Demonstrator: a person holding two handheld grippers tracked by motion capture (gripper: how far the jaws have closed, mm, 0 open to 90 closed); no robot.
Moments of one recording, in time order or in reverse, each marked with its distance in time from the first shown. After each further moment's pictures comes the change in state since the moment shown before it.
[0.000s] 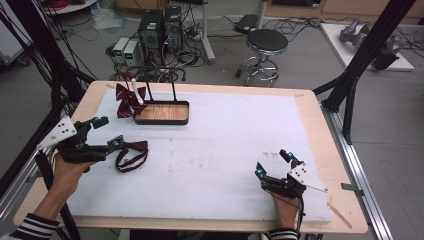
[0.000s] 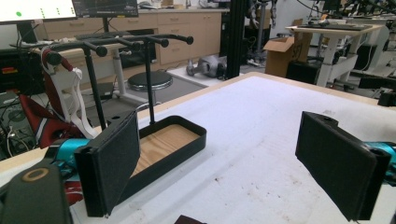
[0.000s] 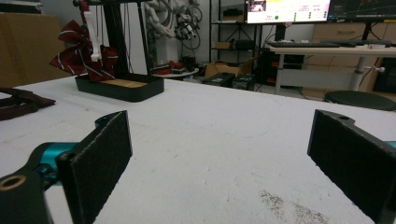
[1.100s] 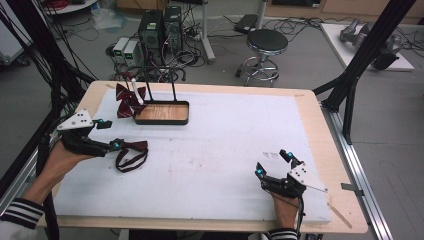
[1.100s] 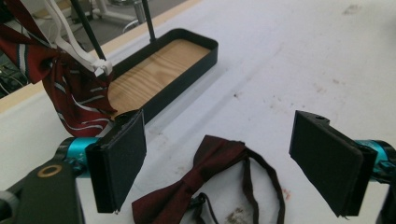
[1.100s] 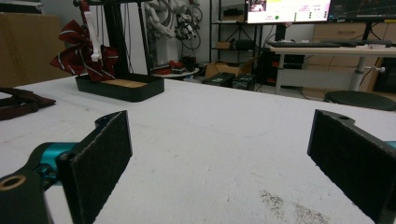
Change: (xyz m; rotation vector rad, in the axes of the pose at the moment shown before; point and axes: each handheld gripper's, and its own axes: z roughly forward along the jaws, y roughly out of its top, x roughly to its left) left arm 0.034 0.001 0.020 0.413 -0.058 0.086; right arm 0.000 0.000 0.000 0.001 0.002 0.002
